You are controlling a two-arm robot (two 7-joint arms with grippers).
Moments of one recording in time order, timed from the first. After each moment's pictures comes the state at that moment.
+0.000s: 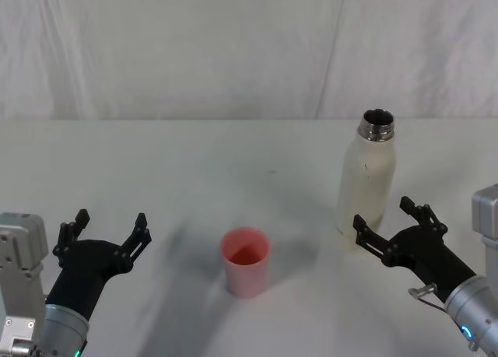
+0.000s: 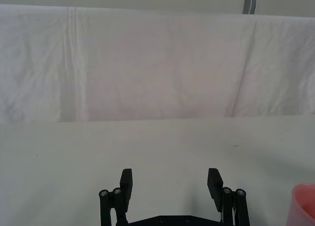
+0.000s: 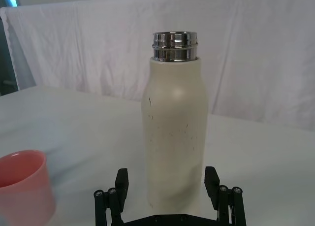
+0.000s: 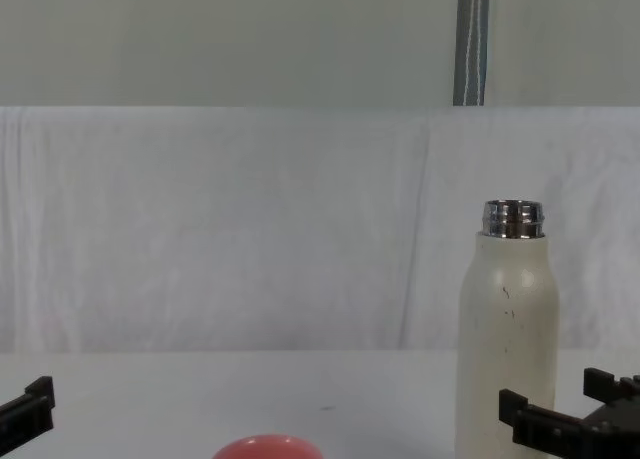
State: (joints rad) left arm 0.27 0.24 0.04 -1.85 -0.25 -0.02 -0.02; right arm -0.04 0.27 -0.23 -1.67 0.26 0.01 0.25
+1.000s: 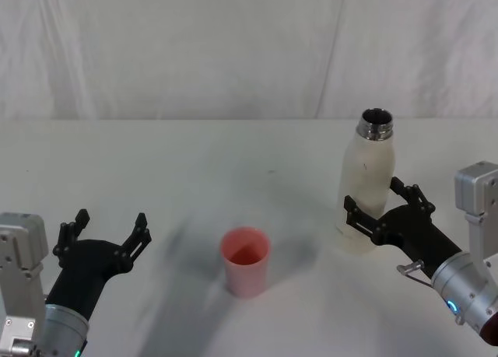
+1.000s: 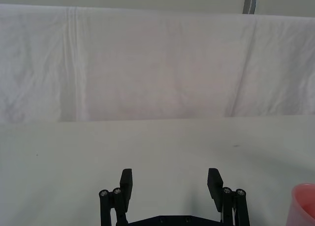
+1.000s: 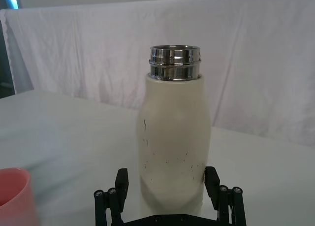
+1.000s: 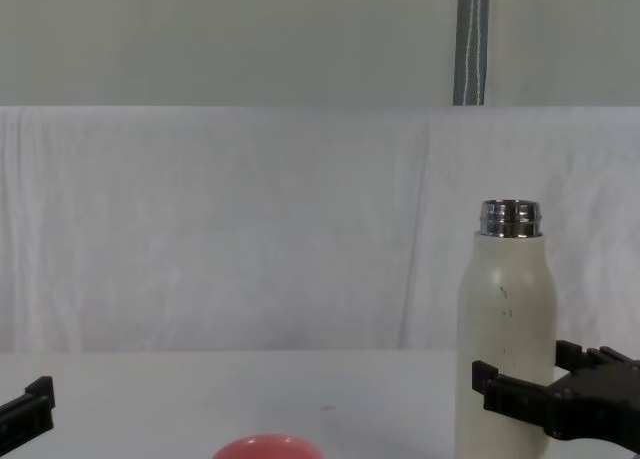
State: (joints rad) left arm 0.27 0.24 0.04 -1.85 -0.25 -0.02 -0.02; right arm 0.07 0.24 -0.26 -1.57 0.24 0.00 0.26
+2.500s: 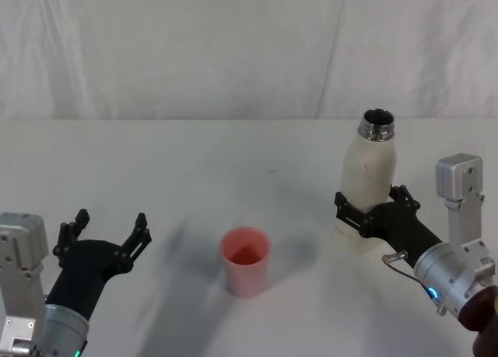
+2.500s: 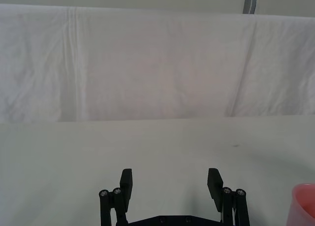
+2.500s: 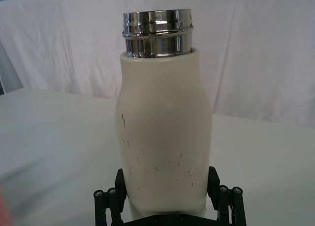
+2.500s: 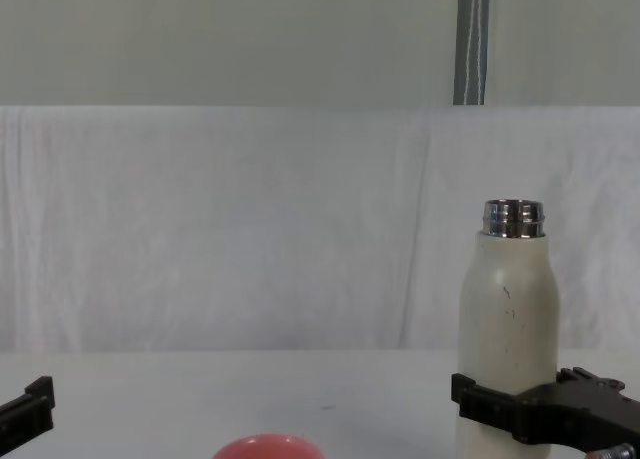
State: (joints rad) left arm 0.27 0.24 0.04 -1.85 -0.25 -0.02 -0.02; right arm 0.16 0.18 -0.26 -1.45 0.25 0.03 0.25
